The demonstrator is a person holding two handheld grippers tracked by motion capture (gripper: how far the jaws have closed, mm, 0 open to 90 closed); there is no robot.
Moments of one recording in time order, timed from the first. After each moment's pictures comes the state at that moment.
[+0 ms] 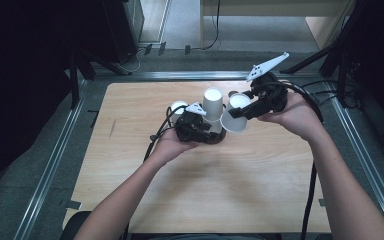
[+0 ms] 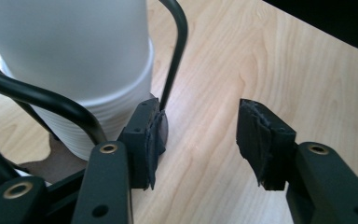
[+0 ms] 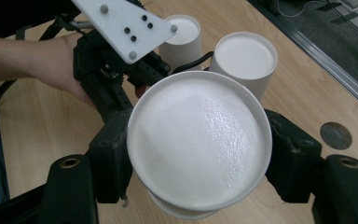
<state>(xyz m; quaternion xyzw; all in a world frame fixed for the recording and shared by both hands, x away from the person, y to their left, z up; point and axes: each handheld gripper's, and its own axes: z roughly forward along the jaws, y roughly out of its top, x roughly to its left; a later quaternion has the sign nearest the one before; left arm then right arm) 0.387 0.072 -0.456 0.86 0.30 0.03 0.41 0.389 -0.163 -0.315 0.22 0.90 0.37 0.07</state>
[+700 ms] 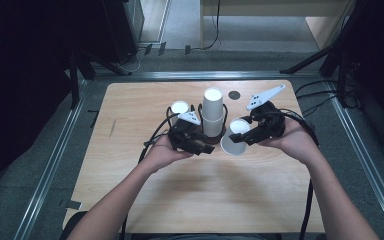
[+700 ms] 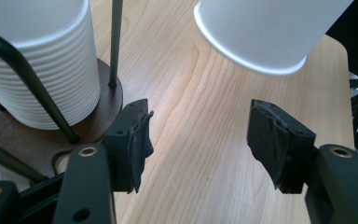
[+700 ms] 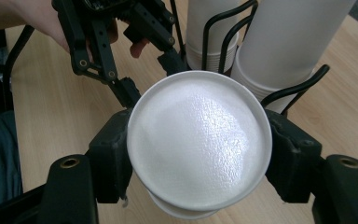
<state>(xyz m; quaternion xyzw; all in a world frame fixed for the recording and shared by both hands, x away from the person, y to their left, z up) 0.363 0.088 -0.456 0.87 0.26 -0.02 0.41 0.362 -0.171 -0.373 0.21 0.90 0.37 0.03</state>
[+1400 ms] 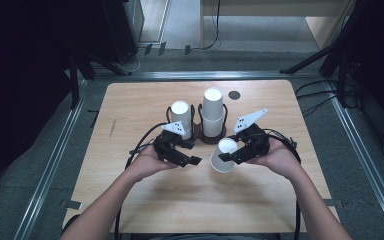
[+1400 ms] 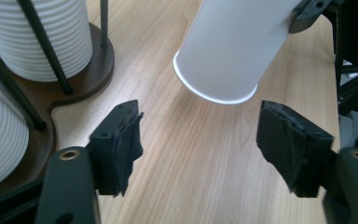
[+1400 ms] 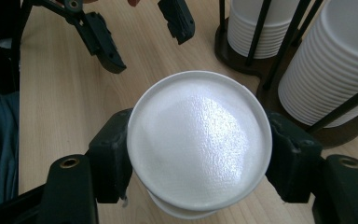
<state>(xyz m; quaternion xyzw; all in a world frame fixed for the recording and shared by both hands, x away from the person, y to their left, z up) 0.336 0.126 -0.466 0.88 0.25 -0.03 0.41 0.347 -0.149 -0.434 0.17 0.91 0.38 0.00</state>
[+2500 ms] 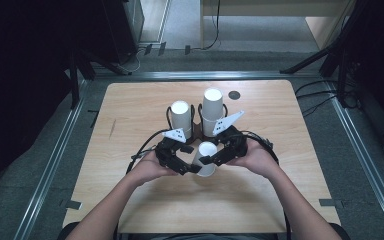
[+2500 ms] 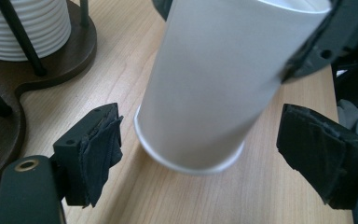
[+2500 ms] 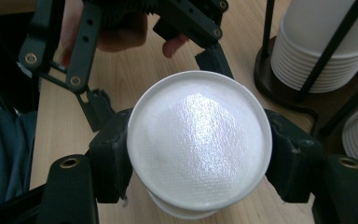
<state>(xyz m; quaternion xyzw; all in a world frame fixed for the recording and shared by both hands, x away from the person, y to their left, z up) 0.333 0.122 -0.492 0.87 0.23 -0.05 0.42 0.354 -0.100 -0.455 0.15 0.90 0.40 -0.05</state>
